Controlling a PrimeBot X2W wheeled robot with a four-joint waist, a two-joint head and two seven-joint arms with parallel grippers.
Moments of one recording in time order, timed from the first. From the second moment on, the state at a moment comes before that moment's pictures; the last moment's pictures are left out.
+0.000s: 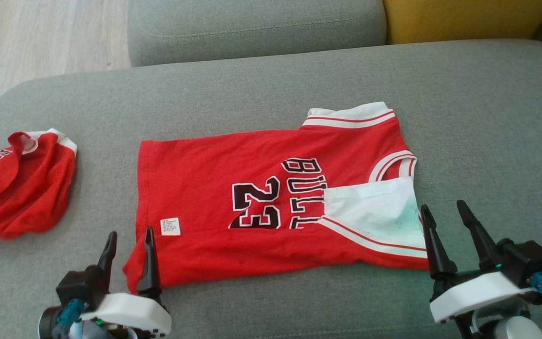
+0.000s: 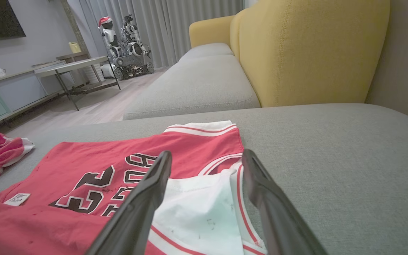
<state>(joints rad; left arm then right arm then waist) 0.08 0.10 -0.19 0.16 -0.28 0.12 -0.25 0.09 -0.09 0.07 0.03 0.20 0.13 -0.05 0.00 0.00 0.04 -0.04</state>
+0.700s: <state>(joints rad) -0.01 0.08 -0.19 0.51 -0.45 0.02 -0.18 0.02 -0.07 0.06 0.46 0.23 0.13 0.03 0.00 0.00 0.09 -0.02</state>
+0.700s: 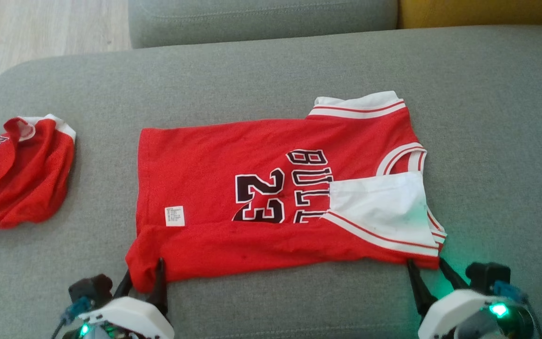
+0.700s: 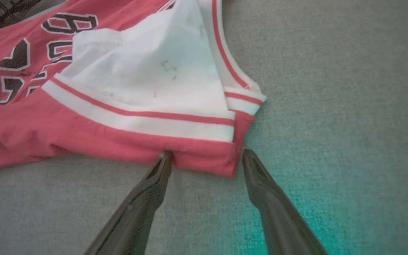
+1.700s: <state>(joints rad) 0.05 0.14 -0.21 0.38 -0.45 0.02 -0.14 0.08 -0.07 0.08 0.41 0.35 0.13 0.04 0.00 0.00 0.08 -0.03</state>
